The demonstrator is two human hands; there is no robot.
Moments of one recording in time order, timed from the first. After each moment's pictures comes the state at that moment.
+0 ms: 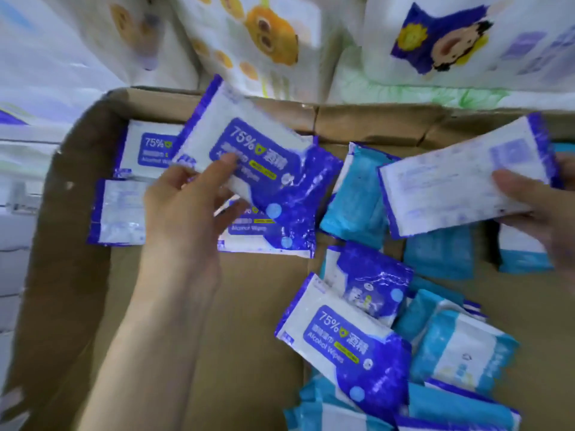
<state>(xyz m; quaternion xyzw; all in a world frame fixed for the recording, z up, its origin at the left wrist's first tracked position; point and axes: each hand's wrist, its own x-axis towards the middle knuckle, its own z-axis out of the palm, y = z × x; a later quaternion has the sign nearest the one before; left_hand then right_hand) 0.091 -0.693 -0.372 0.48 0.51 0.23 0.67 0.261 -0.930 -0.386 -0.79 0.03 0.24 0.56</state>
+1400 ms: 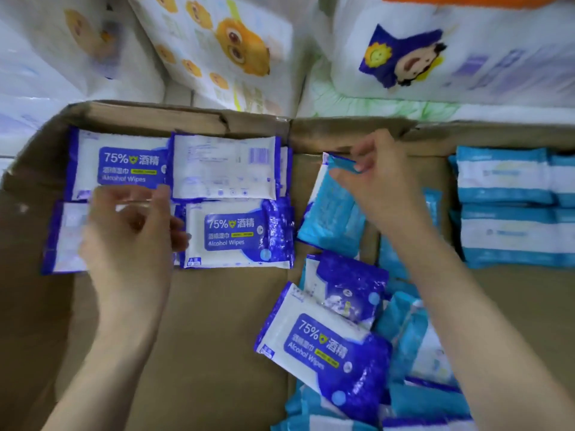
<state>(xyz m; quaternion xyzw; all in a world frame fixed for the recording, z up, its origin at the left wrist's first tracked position) 0.063 -0.665 -0.404 0.67 0.55 0.20 0.45 0.244 -0.826 -0.432 -0.90 -0.14 0.15 0.39</state>
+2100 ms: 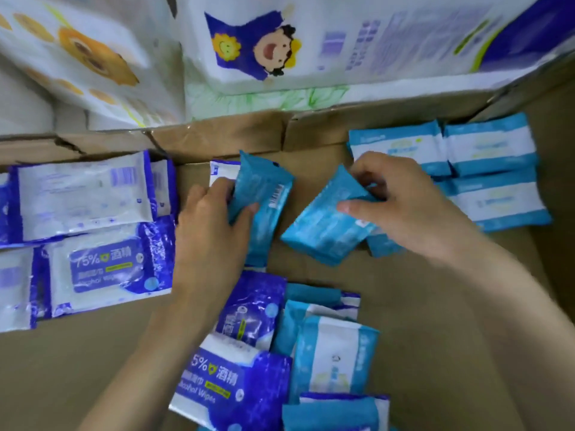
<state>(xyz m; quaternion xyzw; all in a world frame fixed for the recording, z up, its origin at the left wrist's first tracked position) 0.180 -0.790 -0.446 0.91 0.28 0.05 0.31 0.287 -0.965 -0.394 -0.87 -0.17 0.28 0.36</state>
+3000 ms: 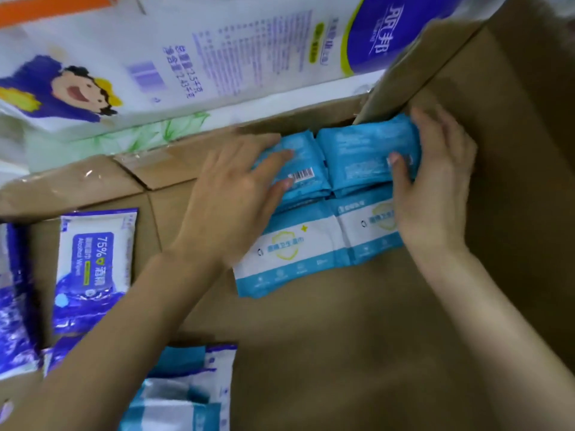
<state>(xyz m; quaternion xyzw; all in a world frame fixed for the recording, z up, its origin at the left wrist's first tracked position) 0.322 -0.912 -0.449 0.98 -0.08 0.06 0.19 0.375 -1.124 -0.444 -0.96 -0.02 -0.10 0.25</state>
